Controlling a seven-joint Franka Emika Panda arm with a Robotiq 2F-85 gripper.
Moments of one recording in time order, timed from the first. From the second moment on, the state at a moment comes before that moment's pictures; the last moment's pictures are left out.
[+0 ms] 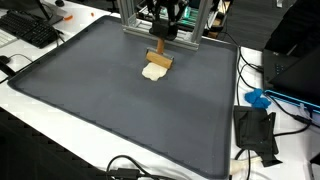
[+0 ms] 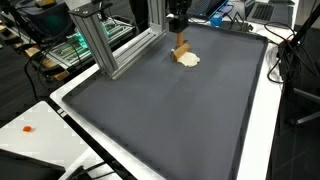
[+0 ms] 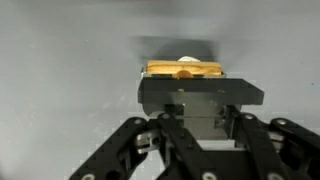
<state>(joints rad) 0.13 -0.03 0.14 -2.33 -0.11 2.33 0.37</state>
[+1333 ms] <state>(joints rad) 0.11 -0.18 0.11 -2.42 -0.05 2.26 0.25</state>
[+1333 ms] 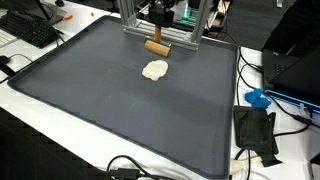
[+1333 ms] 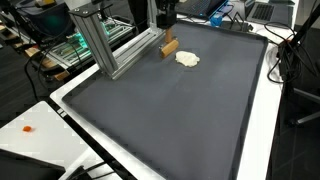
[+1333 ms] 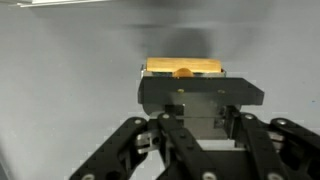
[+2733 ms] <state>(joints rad) 0.14 -0.70 0.10 -2.57 0.11 1.99 0.11</state>
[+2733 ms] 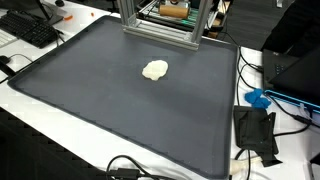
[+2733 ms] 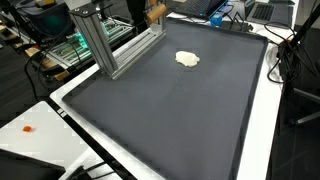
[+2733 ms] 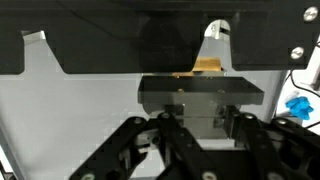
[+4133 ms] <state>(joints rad) 0.18 -0.84 0.16 -2.67 0.15 1.93 0.09</state>
